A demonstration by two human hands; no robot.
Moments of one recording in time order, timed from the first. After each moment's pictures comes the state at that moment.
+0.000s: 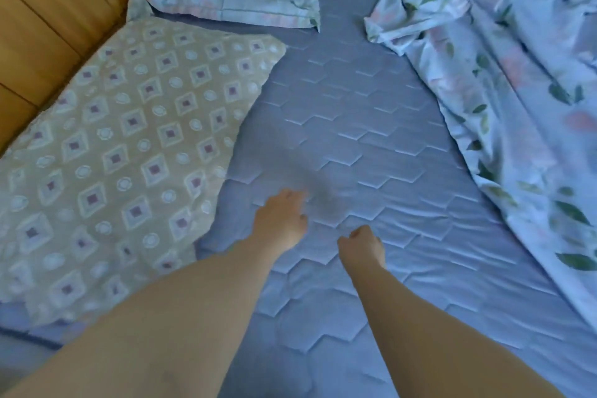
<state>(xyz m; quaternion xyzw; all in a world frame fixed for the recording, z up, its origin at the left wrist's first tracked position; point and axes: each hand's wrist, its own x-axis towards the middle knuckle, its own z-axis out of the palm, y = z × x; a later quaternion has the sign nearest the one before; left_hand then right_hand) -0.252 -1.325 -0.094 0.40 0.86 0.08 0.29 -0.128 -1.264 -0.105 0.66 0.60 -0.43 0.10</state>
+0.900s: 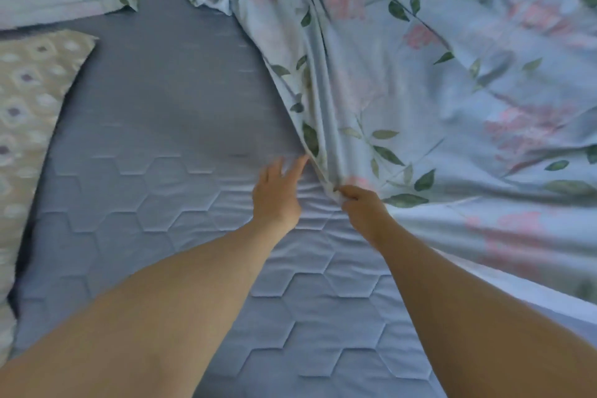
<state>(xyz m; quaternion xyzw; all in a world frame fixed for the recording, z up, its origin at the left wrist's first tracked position) -0.003 -1.115 -0.145 0.50 0.82 0.03 0.26 0.138 -1.065 -0.132 0.60 0.53 -0.60 0.00</state>
